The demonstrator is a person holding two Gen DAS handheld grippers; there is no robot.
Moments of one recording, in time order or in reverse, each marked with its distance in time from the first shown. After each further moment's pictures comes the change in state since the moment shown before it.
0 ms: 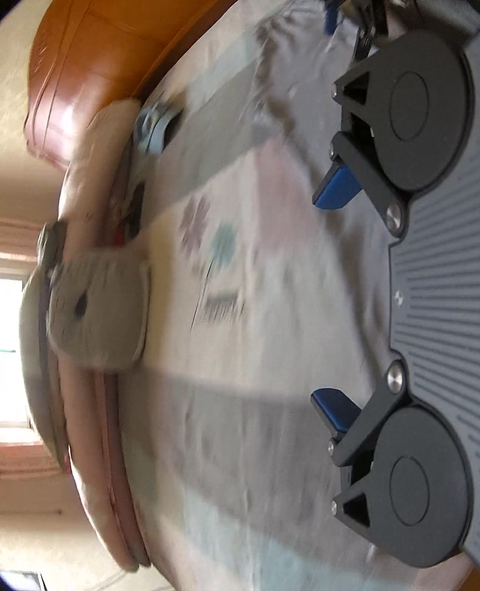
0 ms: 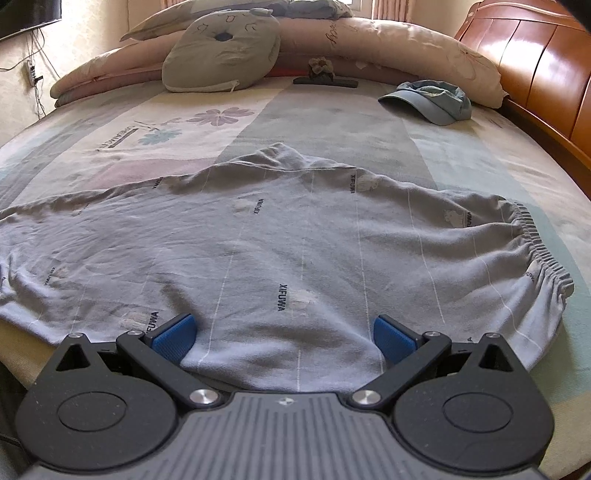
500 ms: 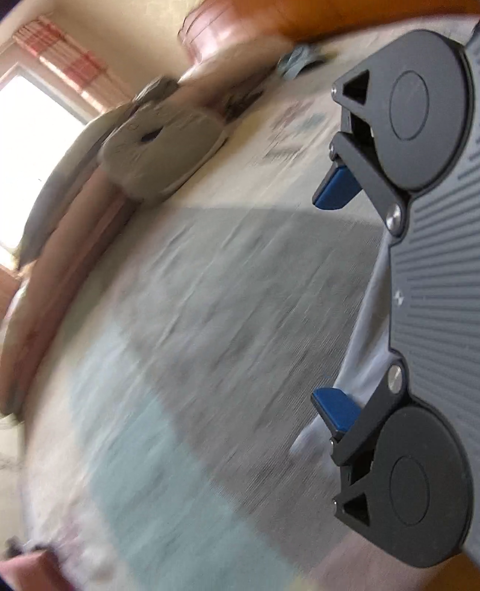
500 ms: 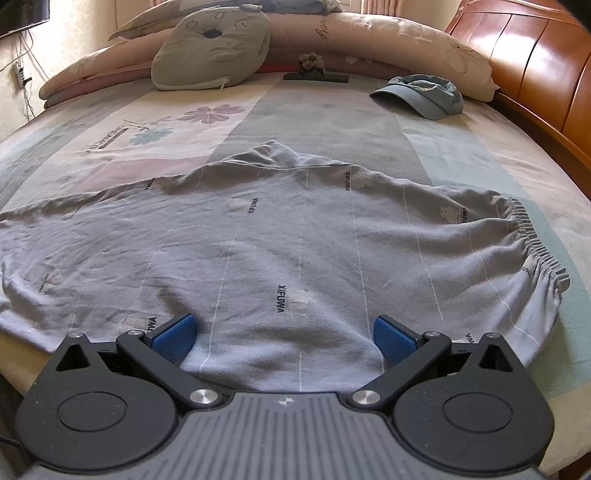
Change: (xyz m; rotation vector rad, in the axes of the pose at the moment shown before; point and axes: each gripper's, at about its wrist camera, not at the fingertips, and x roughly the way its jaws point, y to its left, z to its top) left arm 0.026 0.170 -0.063 -0.572 -0.065 0.076; right arm 0.001 0.003 0.003 0.022 0.017 -0.027
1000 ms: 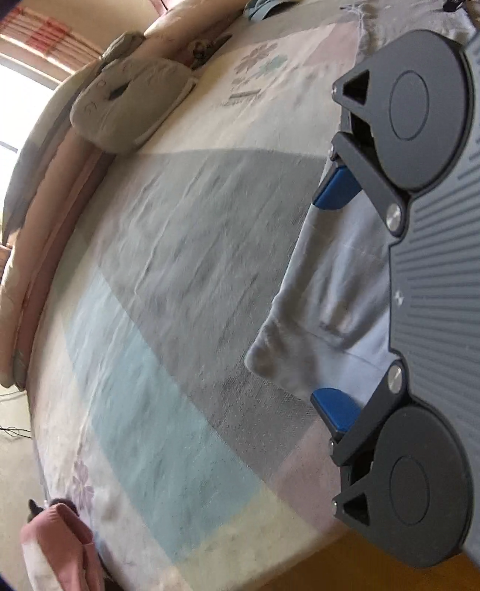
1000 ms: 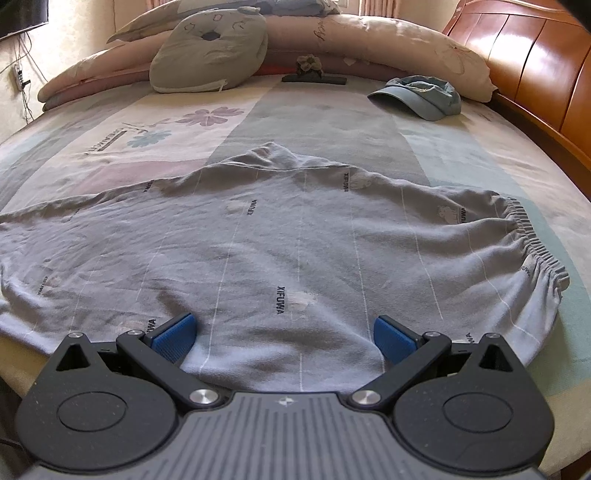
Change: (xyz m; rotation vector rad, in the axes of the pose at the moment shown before) left arm -0.031 -0.002 -0.034 0.084 0.068 0.119; right arm 0.001 0.001 0.000 0.010 -0.010 -0.009
